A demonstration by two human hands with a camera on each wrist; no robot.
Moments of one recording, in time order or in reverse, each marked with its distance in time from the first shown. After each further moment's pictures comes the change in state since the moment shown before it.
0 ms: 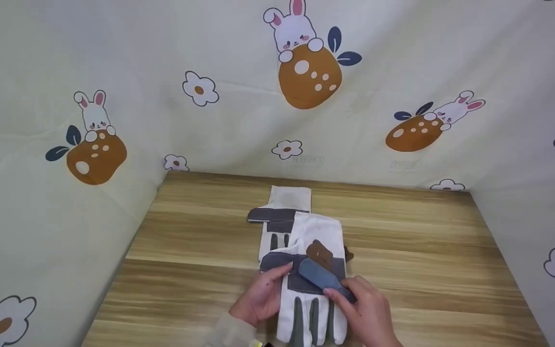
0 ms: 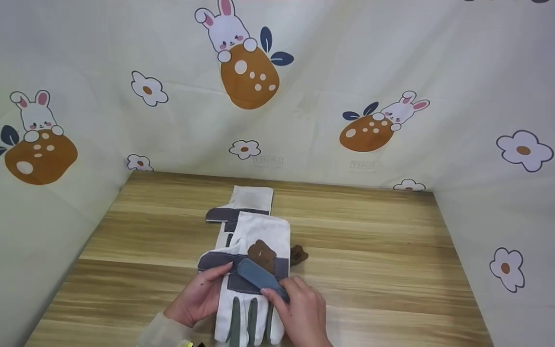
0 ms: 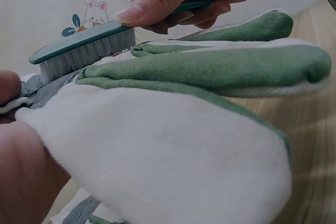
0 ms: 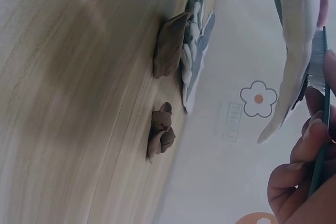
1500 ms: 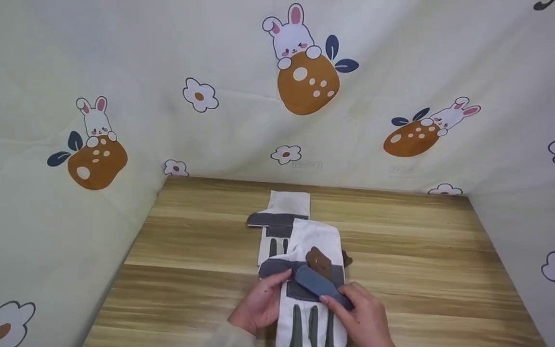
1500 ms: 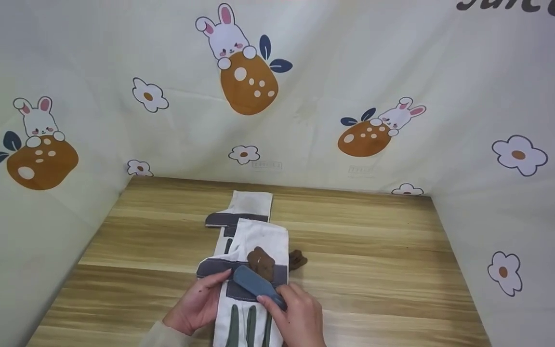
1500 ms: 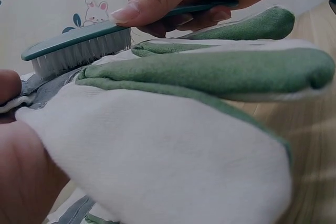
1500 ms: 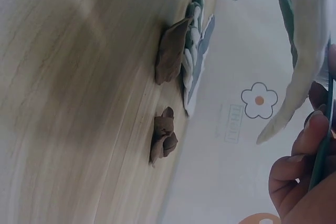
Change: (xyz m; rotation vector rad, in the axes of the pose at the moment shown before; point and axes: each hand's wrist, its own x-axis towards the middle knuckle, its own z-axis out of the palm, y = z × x) left_hand -0.004 0.000 0.001 -0.037 0.015 -0.039; right_hand -0.003 -0.003 0.004 0.066 -0.035 0.032
